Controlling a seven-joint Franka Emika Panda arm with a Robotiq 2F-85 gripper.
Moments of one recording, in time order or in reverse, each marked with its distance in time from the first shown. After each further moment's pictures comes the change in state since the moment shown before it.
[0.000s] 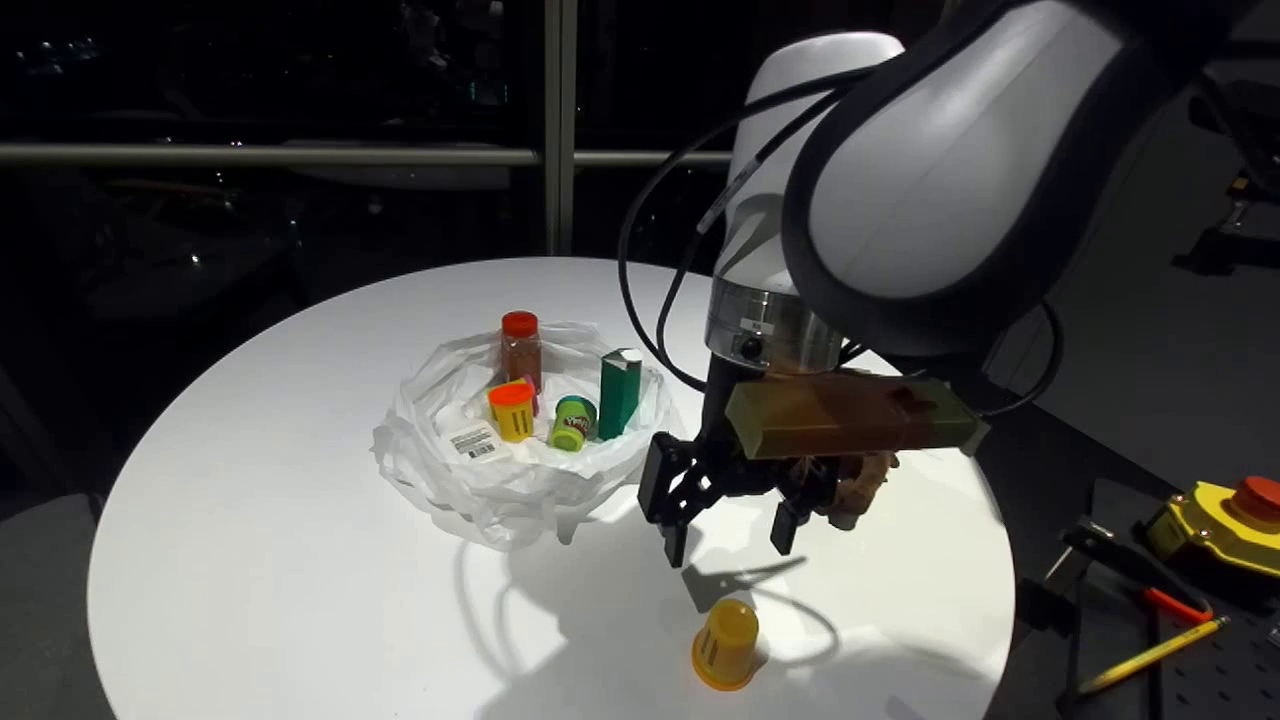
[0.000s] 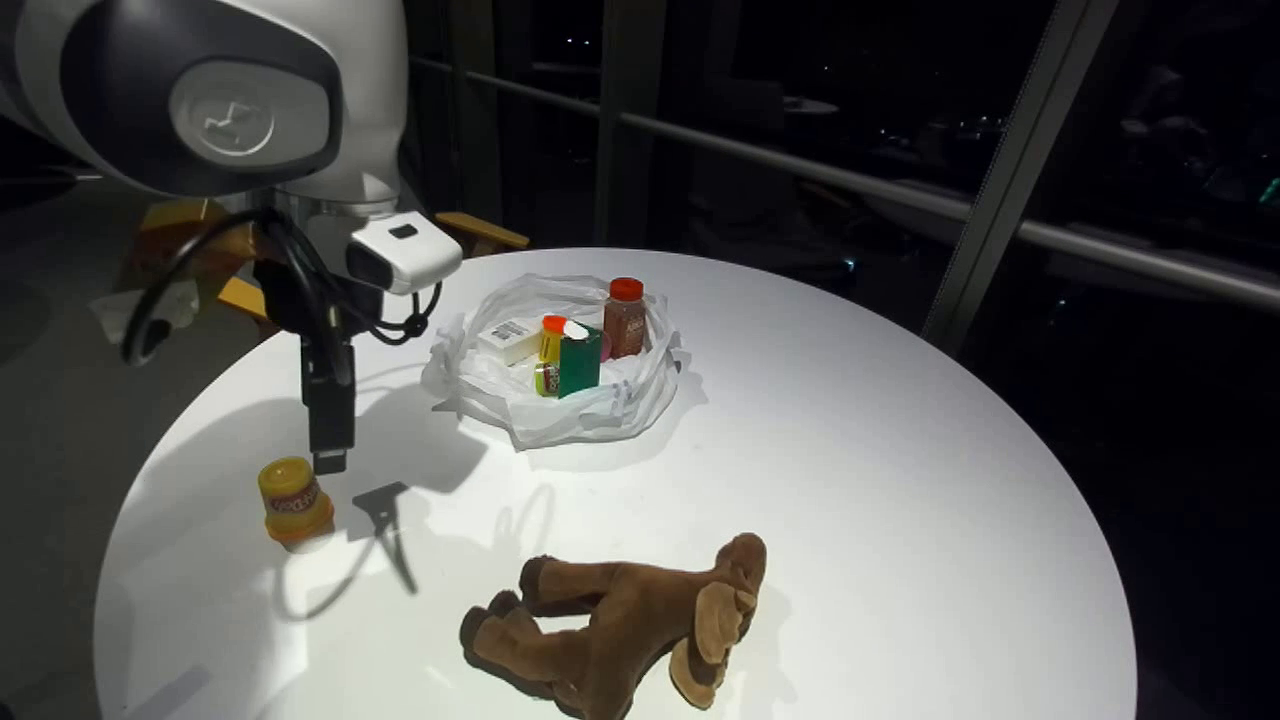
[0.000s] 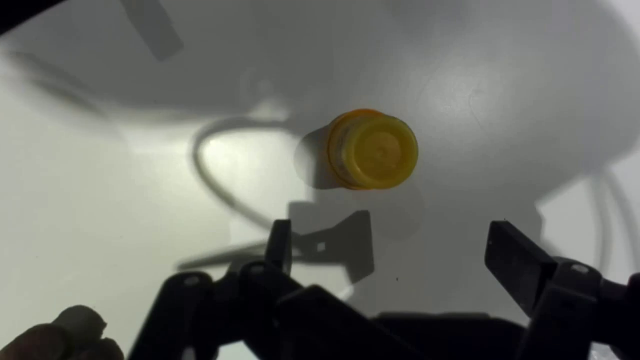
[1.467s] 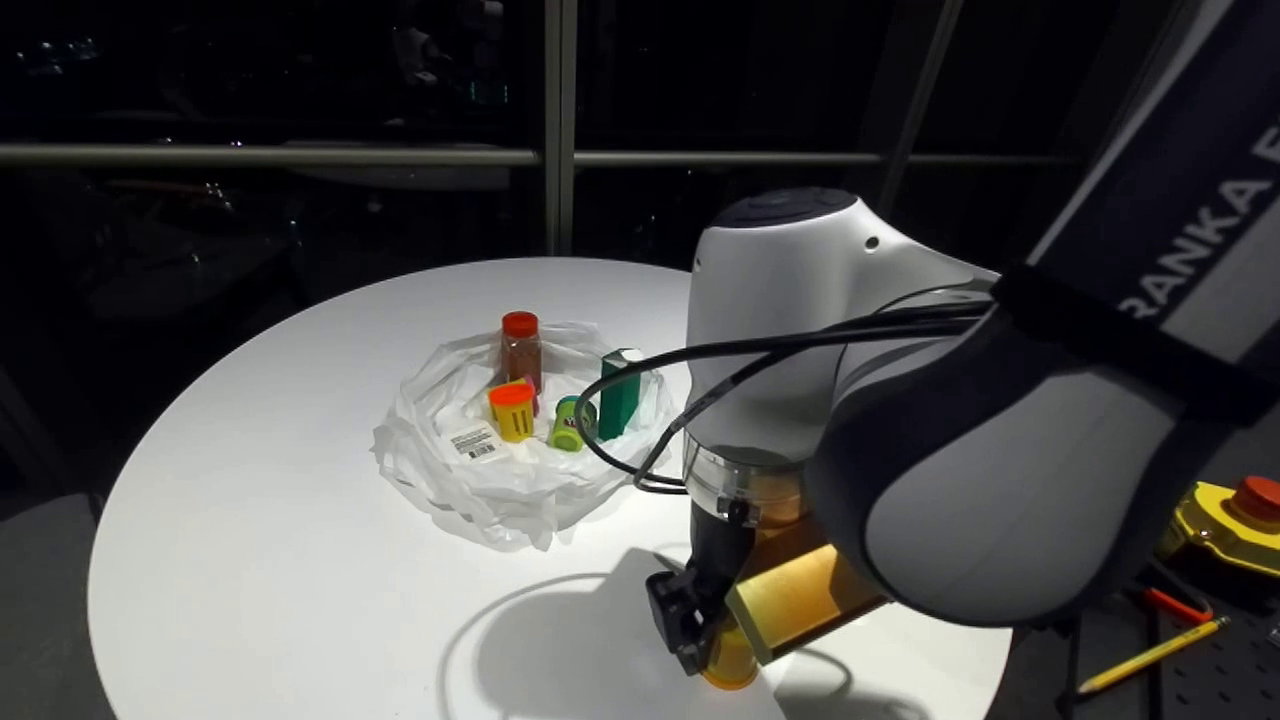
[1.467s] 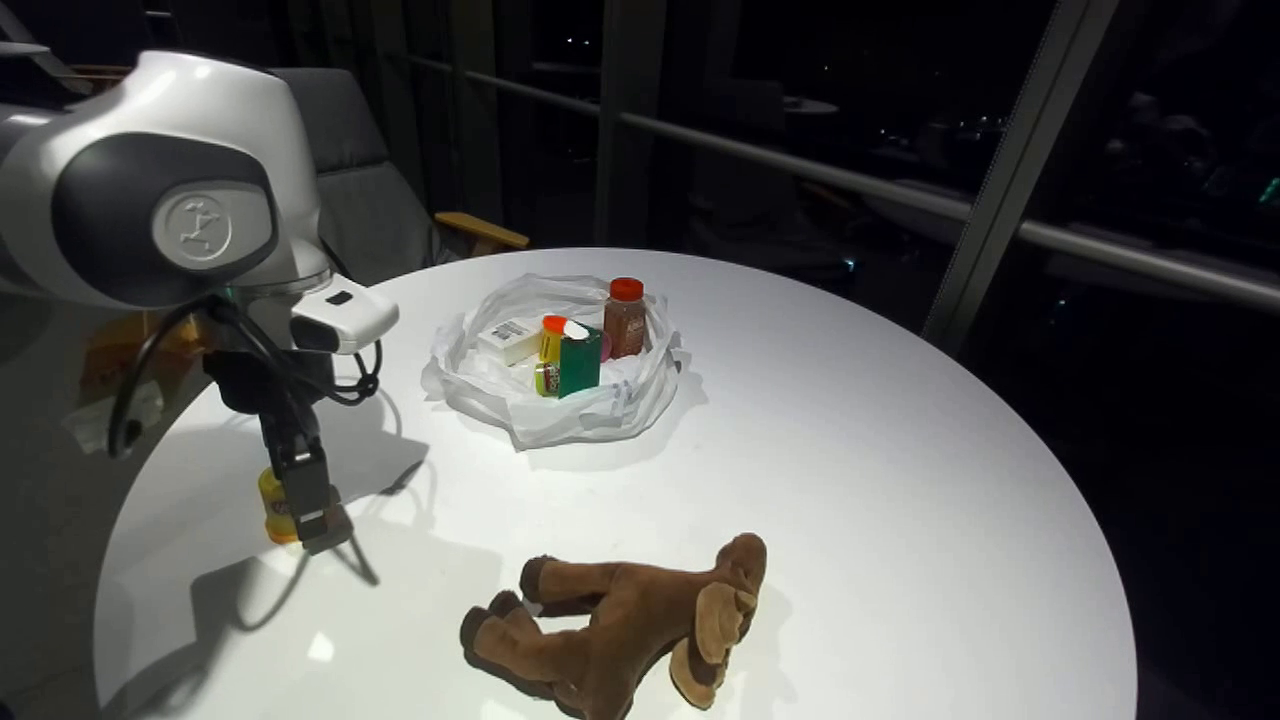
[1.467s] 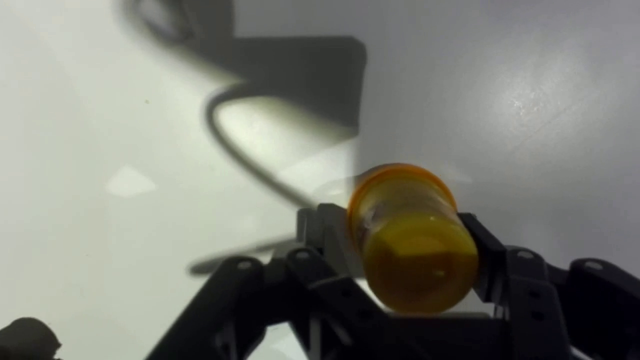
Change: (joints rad) arm 0.299 0.164 -0.186 0.016 -0.213 0.125 0.140
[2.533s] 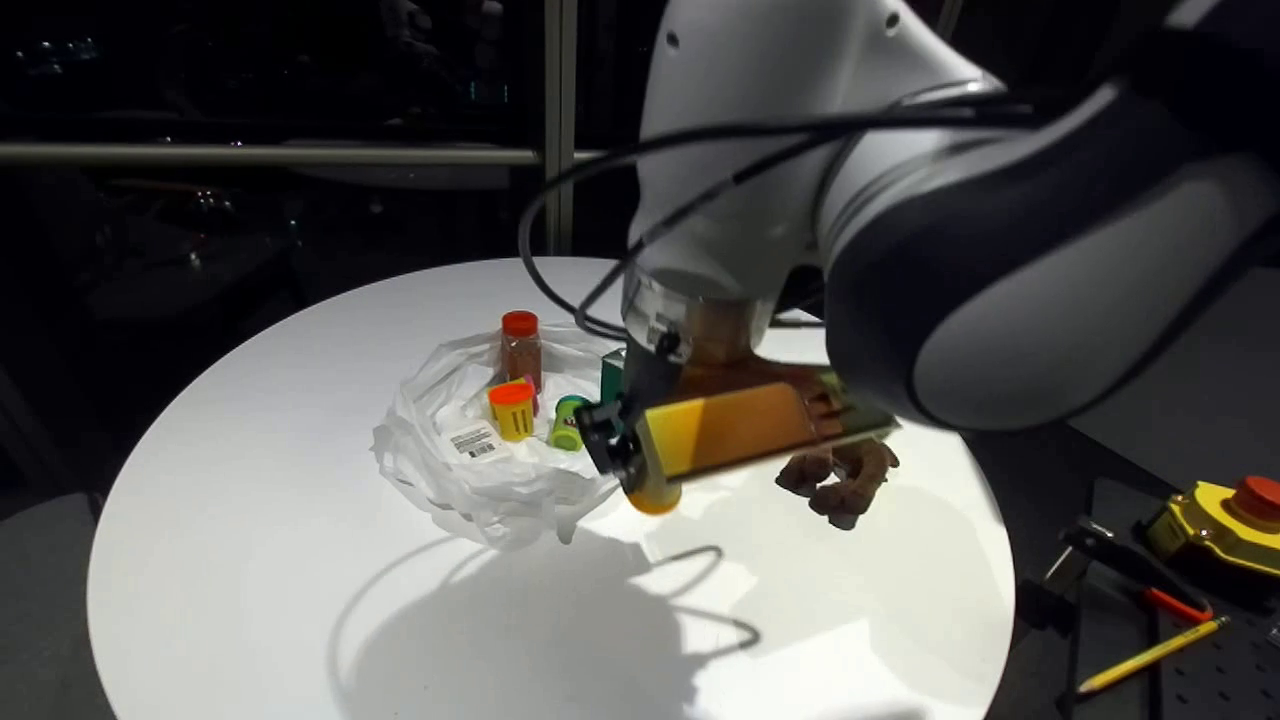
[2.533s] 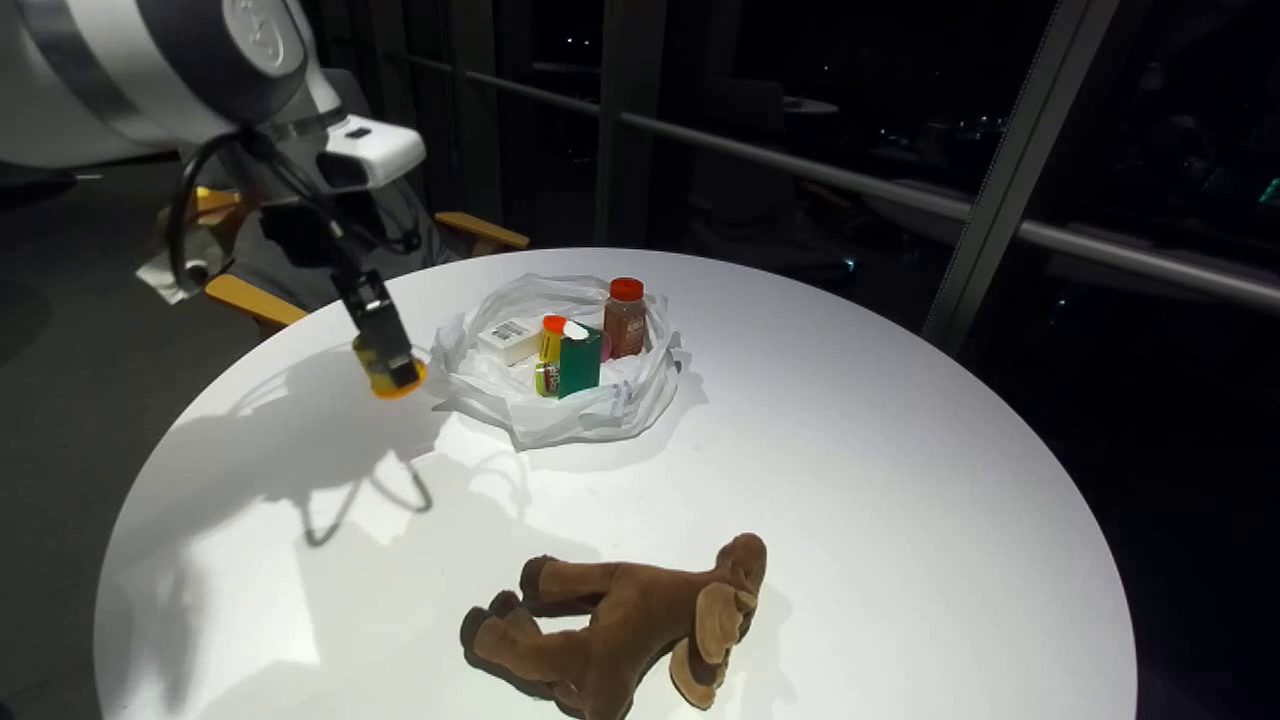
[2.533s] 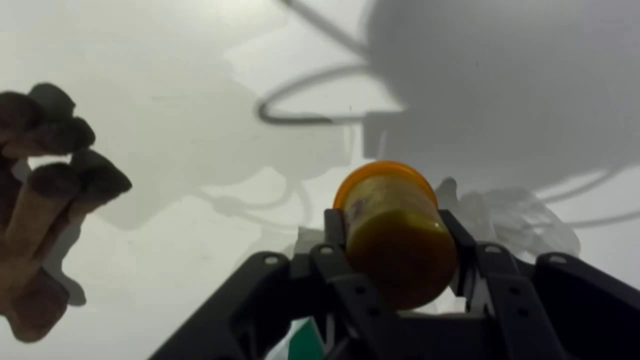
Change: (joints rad) arm 0.199 -0.142 -0.267 0.082 -0.372 -0.021 0.353
